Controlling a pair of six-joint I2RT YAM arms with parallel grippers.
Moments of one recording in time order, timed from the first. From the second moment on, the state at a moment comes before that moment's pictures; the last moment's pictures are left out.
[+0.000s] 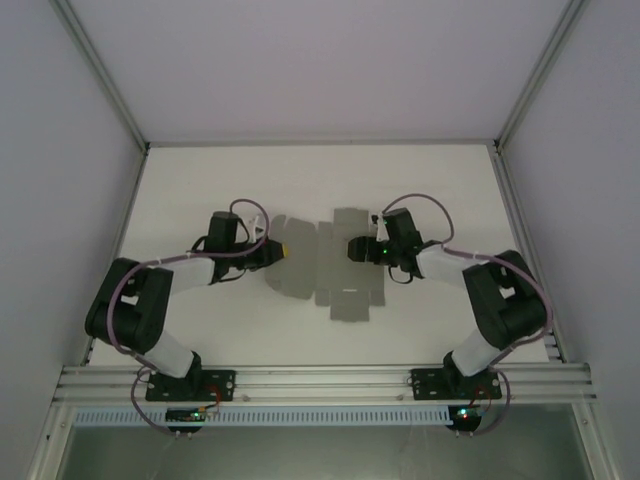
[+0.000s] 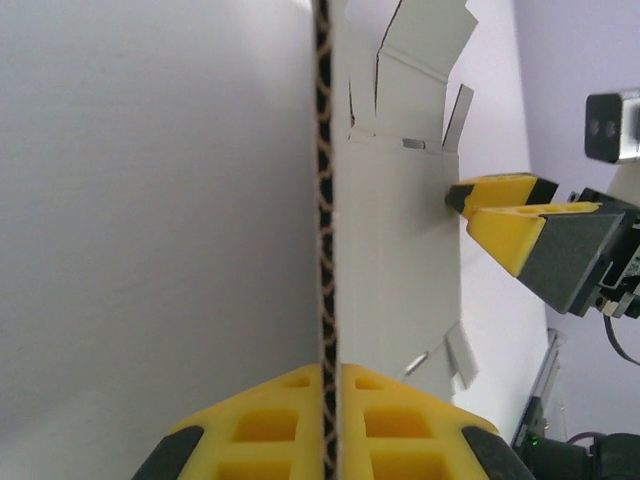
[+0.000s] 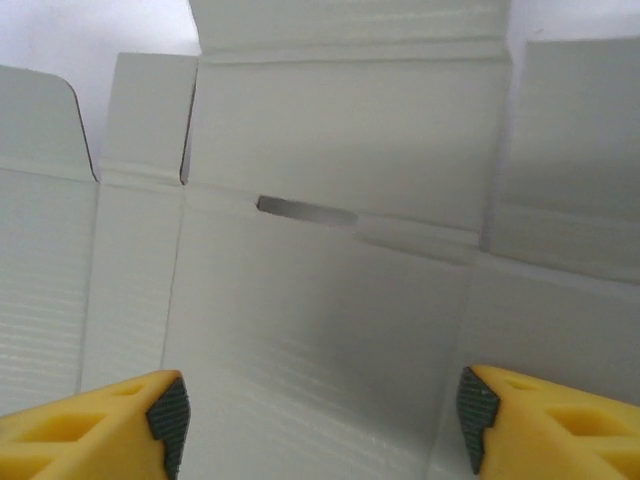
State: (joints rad) left arm -0.31 1.54 0.63 0.22 0.72 -0.66; right arm 0.40 1.56 0.74 0.01 -0.27 0.43
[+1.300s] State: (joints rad) left arm -0.21 1.12 0.63 0.21 0.74 -0.78; right arm 0.13 1.17 0.72 0.00 -0.89 0.35
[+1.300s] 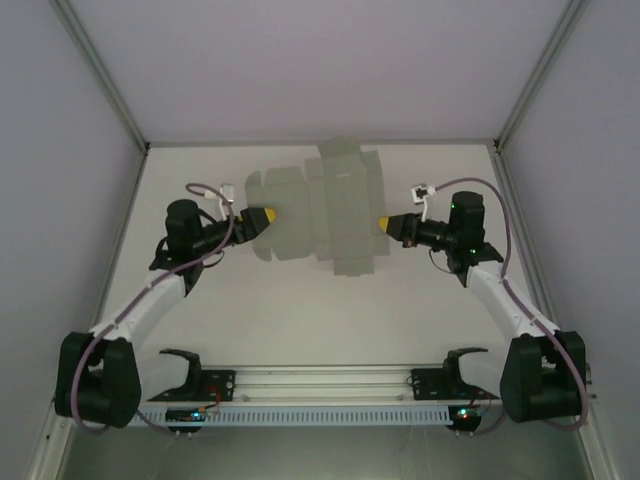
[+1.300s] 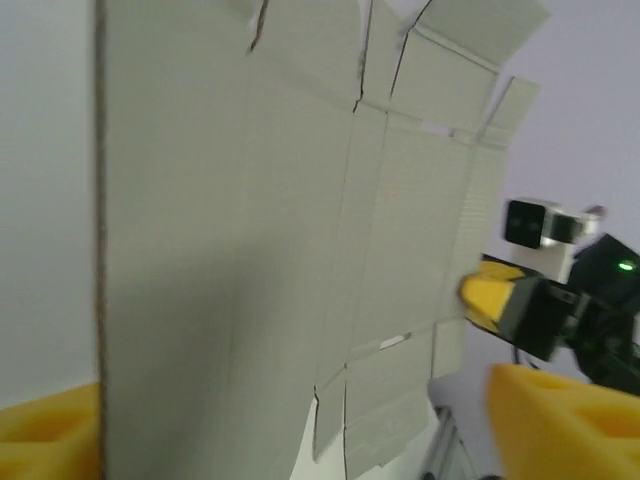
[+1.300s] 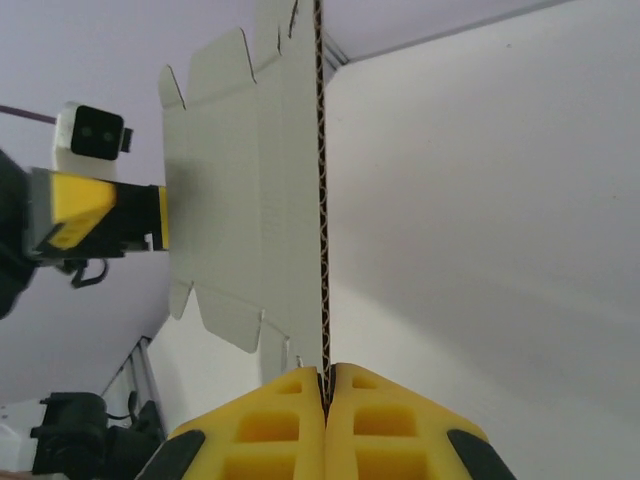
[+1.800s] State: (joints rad) left arm -0.22 0.98 0.64 -0.35 0.34 -0.54; right arm 0.48 1.57 0.98 -0.37 -0.24 -0.03
